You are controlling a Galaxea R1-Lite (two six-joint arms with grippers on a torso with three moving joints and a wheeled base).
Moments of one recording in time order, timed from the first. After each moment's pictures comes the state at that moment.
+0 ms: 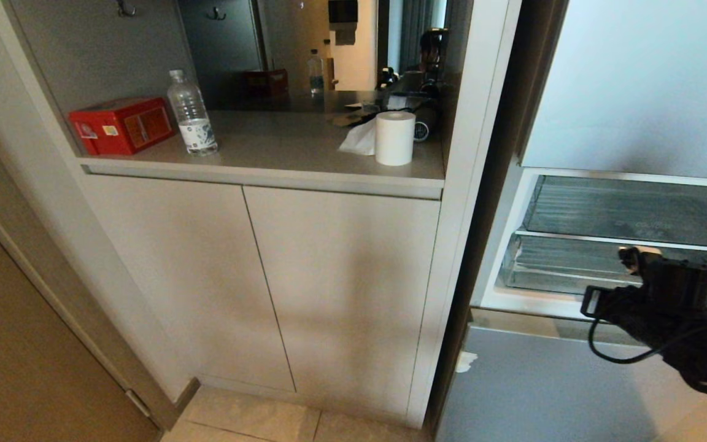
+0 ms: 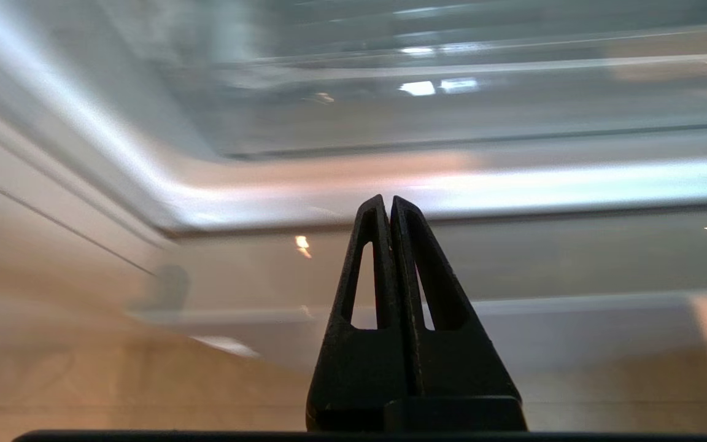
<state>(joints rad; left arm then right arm) 0.00 0.00 0.00 0.00 0.00 0.00 -0.14 2.08 -0.62 -1.13 0.00 0.08</state>
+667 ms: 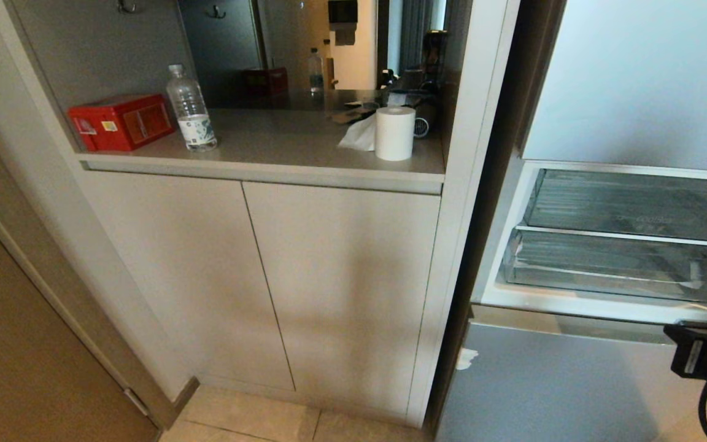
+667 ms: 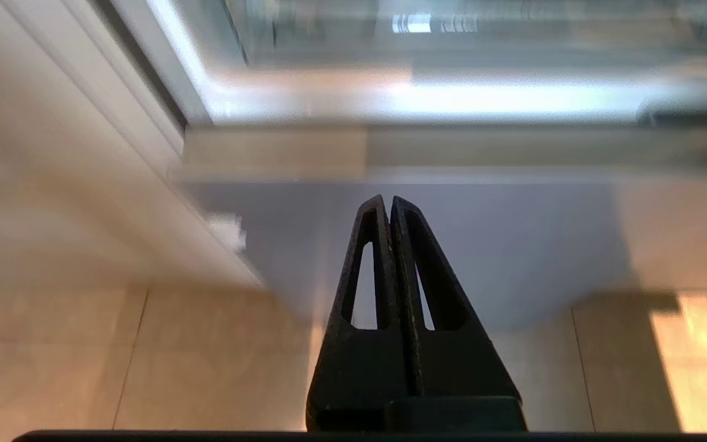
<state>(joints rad) 0.00 0.00 0.00 0.00 0.00 0.00 -0.23 1.48 -0.19 -0.95 0.10 0.01</state>
